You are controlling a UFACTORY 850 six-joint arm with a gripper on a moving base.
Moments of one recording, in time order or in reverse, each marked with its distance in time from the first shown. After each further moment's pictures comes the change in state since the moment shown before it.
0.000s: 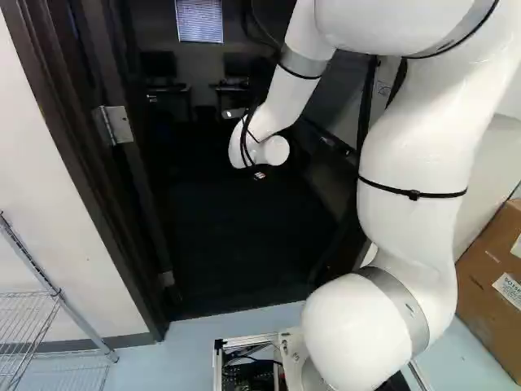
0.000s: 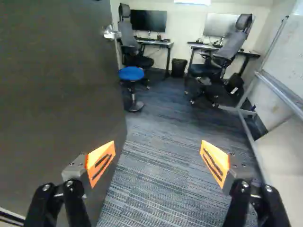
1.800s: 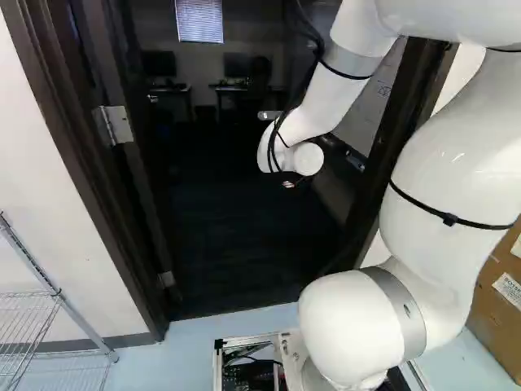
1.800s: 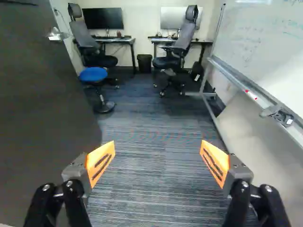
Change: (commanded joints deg) arm -10.0 10.5 11.4 4.9 0.0 0.0
